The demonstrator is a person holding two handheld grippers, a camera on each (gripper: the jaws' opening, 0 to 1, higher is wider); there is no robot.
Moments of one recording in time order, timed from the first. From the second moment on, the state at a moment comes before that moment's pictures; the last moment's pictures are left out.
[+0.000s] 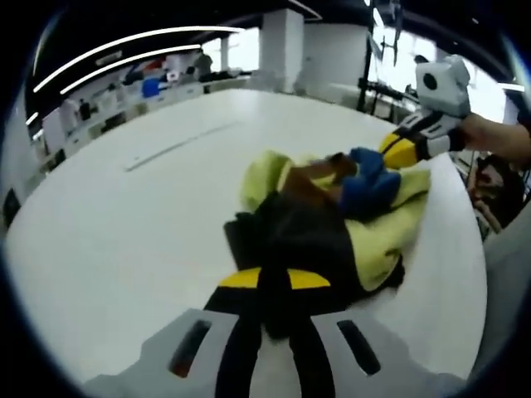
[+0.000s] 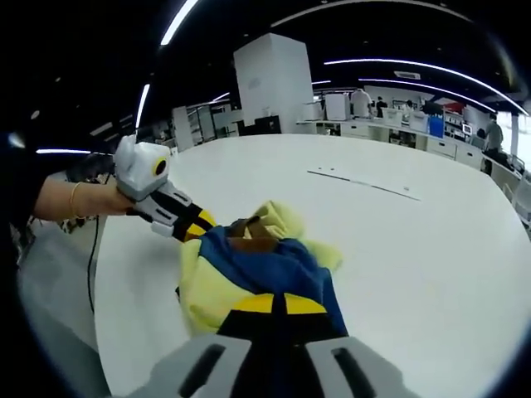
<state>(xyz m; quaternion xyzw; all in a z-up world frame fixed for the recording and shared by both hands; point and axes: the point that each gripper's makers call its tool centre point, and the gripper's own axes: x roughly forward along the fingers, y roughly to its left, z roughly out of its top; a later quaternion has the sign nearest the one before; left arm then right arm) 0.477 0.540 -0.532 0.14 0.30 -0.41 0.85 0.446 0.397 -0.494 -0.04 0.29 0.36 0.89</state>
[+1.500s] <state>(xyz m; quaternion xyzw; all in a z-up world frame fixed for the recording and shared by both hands) 0.462 0.579 -0.406 0.17 0.14 -0.29 0.93 0.455 0.336 -0.400 -0.04 0.19 0.30 0.93</state>
